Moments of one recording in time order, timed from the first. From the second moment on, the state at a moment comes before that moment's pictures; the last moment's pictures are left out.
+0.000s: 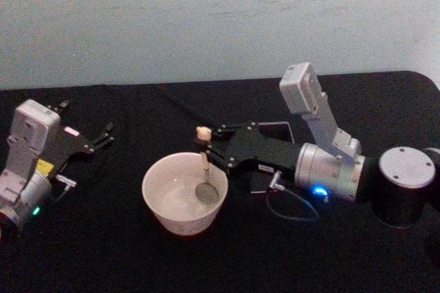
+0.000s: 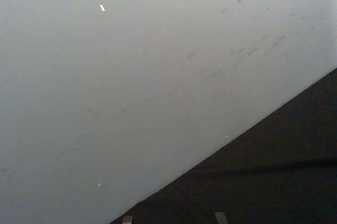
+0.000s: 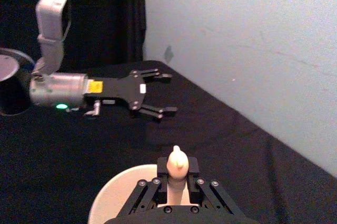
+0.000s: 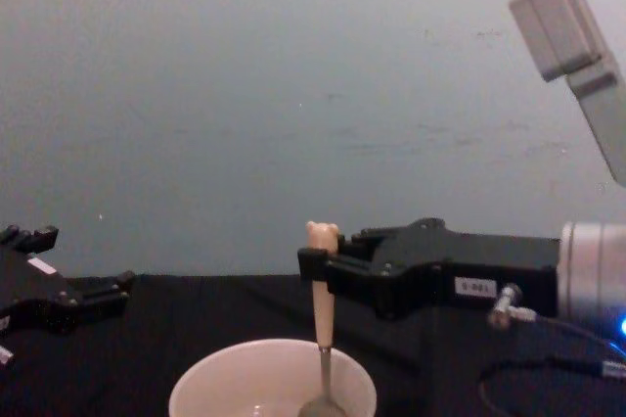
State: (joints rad) left arm -0.20 0.60 0.45 -1.41 -0.25 -0.12 0.03; right arm 0.39 0.43 -0.59 -1.47 0.42 0.09 0.60
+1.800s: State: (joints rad) left arm -0.20 0.60 0.45 -1.41 -0.25 -0.12 0.03; right arm 0.45 0.32 -0.61 -1.35 0.38 0.08 0.52
